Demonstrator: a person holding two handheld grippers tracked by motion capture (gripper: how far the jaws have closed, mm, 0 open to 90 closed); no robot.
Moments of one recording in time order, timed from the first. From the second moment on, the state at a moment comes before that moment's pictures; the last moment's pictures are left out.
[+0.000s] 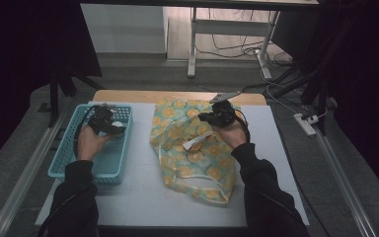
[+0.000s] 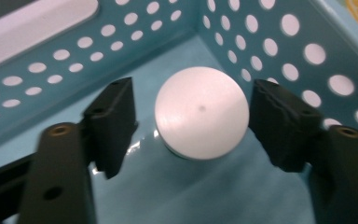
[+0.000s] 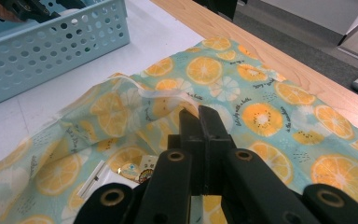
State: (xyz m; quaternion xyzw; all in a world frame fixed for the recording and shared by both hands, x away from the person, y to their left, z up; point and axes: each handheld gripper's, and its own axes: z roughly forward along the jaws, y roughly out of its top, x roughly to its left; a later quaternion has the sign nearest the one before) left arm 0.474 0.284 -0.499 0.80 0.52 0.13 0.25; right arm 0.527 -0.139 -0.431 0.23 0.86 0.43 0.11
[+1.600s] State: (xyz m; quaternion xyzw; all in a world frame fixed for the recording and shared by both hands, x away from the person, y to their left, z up) left arm 0.437 0.278 -0.430 0.81 0.49 0.14 0.30; right arm 0.525 -0.137 -0.430 0.23 0.86 0.43 0.11
